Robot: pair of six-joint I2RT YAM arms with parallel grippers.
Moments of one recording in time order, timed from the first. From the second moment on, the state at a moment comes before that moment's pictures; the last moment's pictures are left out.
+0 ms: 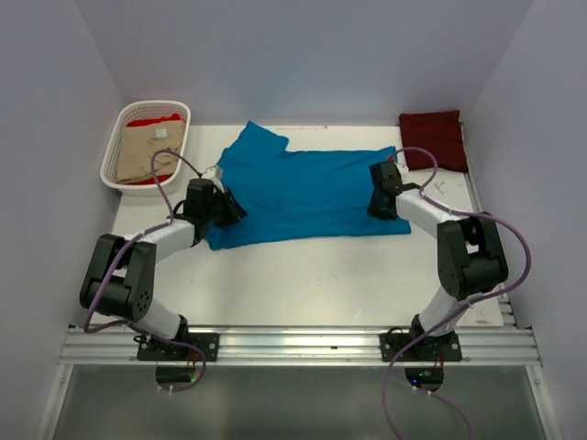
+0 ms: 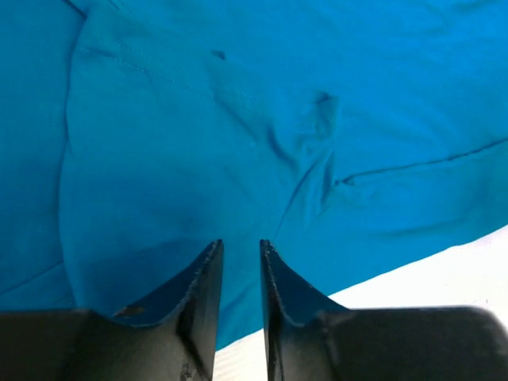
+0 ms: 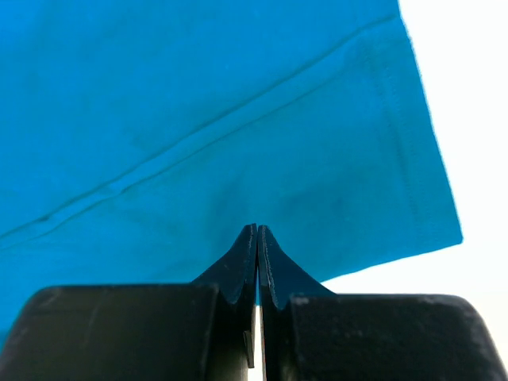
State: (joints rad) left arm -0.21 1.53 0.71 0.14 0.22 -0.55; right arm 0.27 1.69 1.06 -0.39 0.29 0.52
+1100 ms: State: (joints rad) left arm -0.21 1.61 0.82 -0.29 0.11 -0.57; right arm 0.27 1.44 0.76 -0.48 0.23 0.57
